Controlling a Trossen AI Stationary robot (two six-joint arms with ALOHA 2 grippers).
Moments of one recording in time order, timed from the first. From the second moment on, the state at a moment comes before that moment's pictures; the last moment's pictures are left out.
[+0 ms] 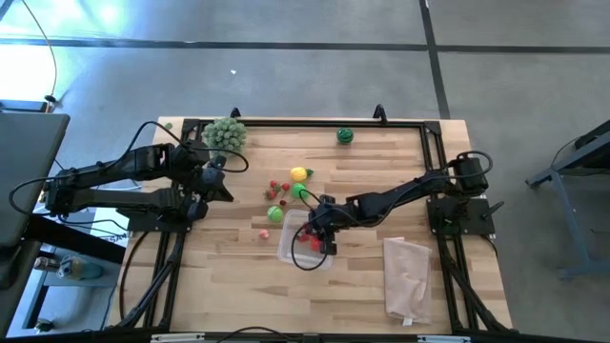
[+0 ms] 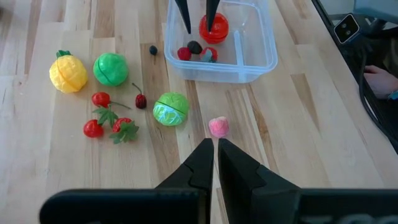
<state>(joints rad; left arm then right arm) 0.37 0.74 0.79 -0.91 0.37 0.26 0.16 1.83 1.06 -0.09 0.05 0.14</state>
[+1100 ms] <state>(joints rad) 0.37 0.74 0.79 -0.91 0.37 0.26 -0.35 1.40 1.11 -0.33 0.23 0.21</state>
